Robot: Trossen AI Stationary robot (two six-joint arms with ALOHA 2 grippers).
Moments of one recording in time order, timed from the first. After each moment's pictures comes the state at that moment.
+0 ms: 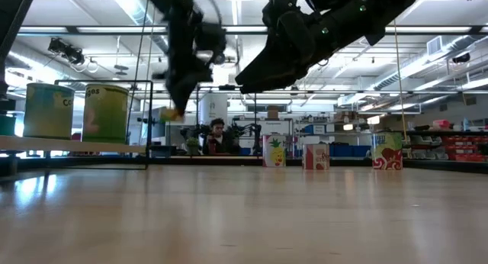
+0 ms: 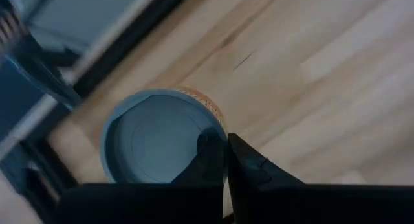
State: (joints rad) left arm 0.52 1.79 1.52 -1.11 -0.31 -0.30; right arm 0.07 1.65 0.89 0.27 0.17 -0.01
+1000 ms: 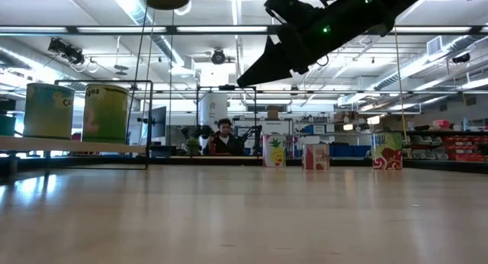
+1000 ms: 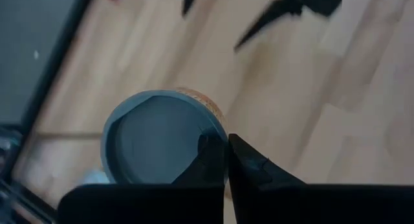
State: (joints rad) left arm -0.42 1.76 1.98 -1.56 -0.50 -0.78; right arm 0.13 1.65 0.89 0.29 0.42 -0.14
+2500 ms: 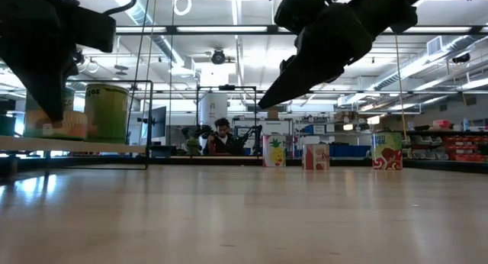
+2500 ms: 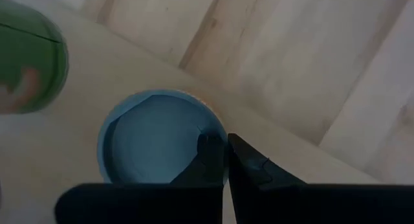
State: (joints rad) left arm -0.48 1.30 0.81 -0.87 -0.23 -0.96; right arm 0.21 1.65 0.89 0.09 0.17 0.05
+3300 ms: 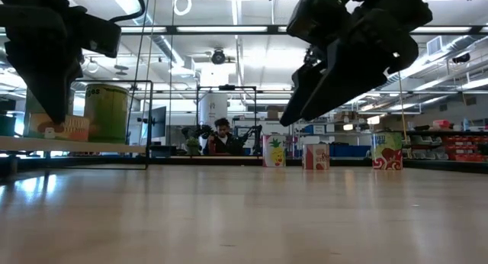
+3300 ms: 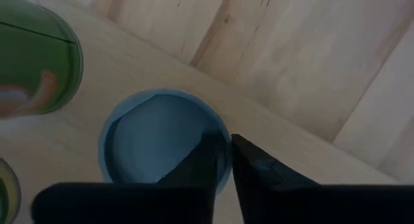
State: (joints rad) left arm -0.43 1.30 0.81 -0.89 -0.19 -0.90; right arm 0.26 1.65 0.89 -0.06 0.11 0.04
